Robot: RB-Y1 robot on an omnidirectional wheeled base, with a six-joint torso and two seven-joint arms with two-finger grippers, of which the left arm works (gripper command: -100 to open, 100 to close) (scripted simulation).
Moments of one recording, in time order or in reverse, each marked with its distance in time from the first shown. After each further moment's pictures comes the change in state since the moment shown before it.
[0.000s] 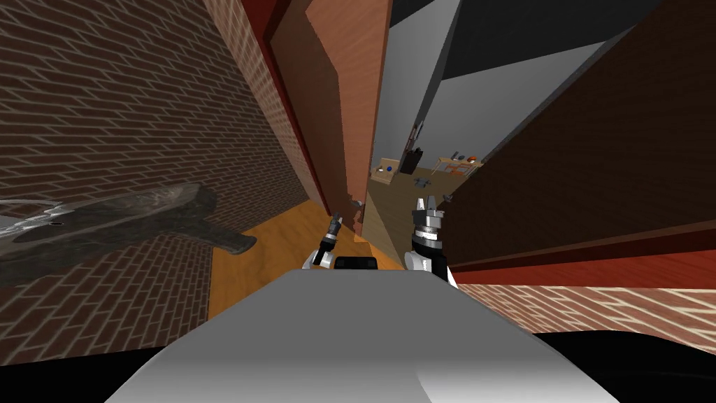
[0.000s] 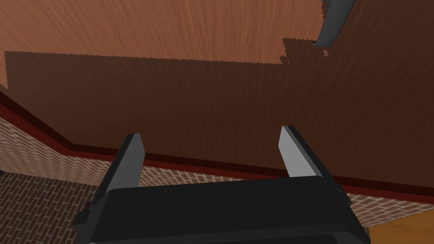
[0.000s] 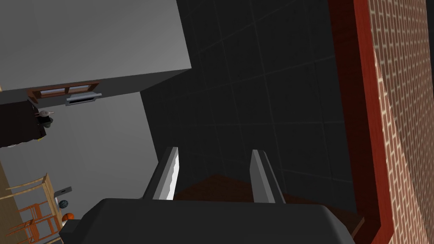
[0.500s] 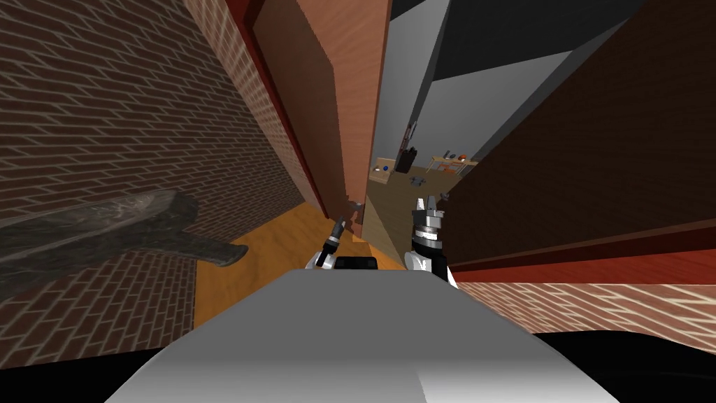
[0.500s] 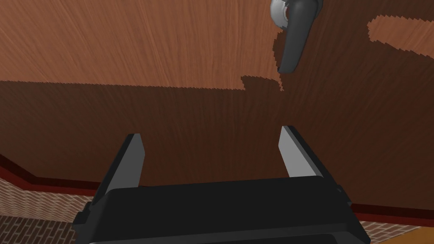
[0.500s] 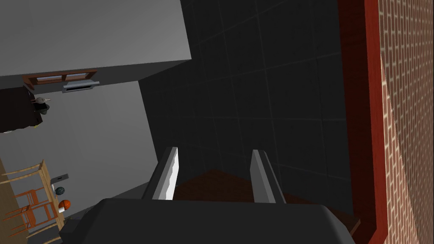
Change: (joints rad) arm -0.031 0.003 -0.047 0.119 -0.006 -0.022 0.005
